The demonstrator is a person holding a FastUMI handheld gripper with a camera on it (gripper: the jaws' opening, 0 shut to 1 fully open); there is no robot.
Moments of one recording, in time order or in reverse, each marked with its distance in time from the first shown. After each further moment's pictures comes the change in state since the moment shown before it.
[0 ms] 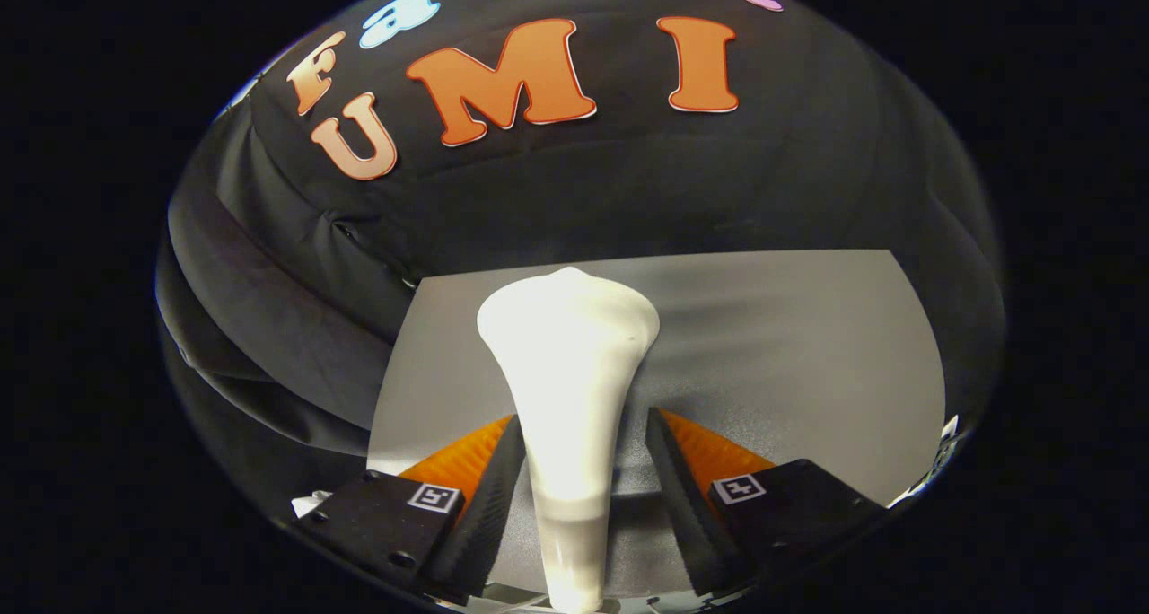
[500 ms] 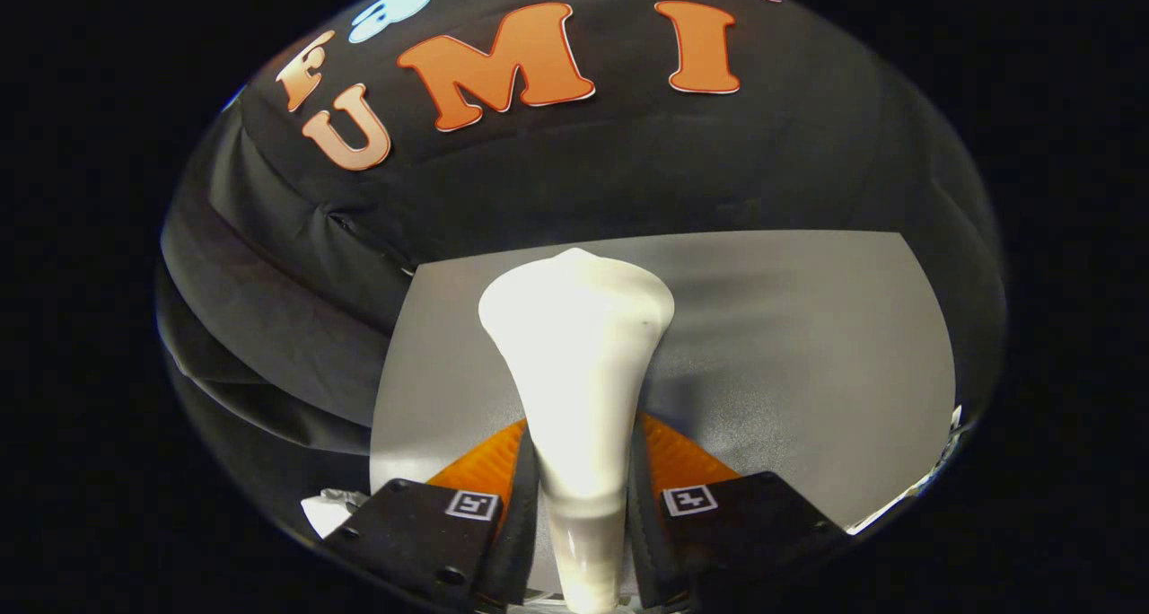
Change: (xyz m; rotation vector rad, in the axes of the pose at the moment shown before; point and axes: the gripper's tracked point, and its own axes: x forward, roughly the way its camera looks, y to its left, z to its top) arm 0.009 0.002 -0.003 0.019 0.034 -0.020
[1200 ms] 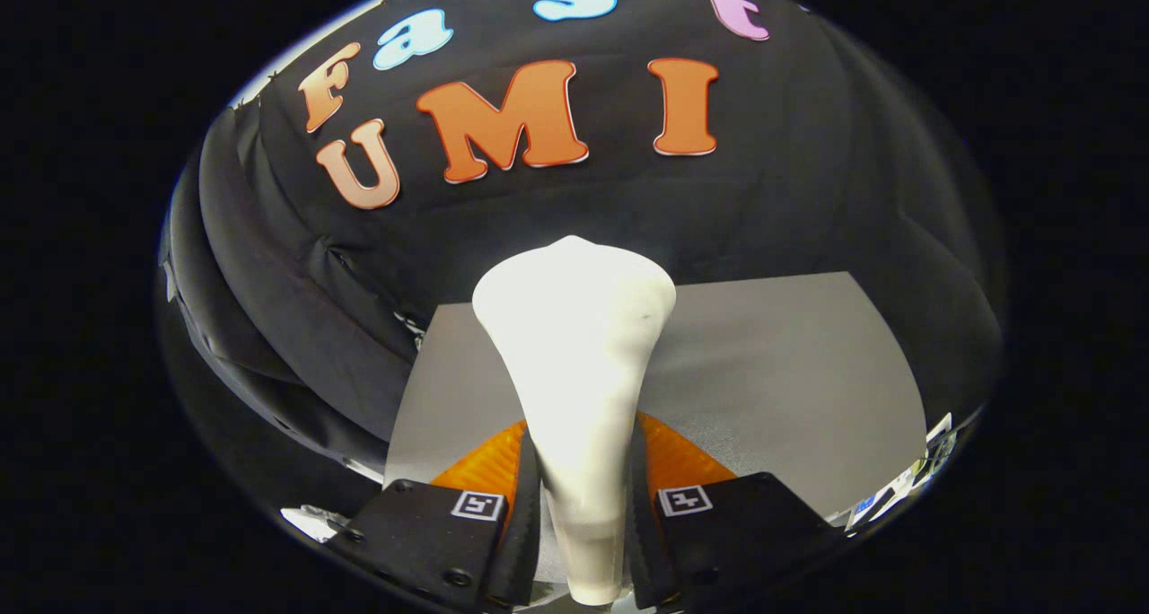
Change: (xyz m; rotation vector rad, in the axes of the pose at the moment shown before) arm -0.071 0.008 0.018 -0.017 -0.276 -0.061
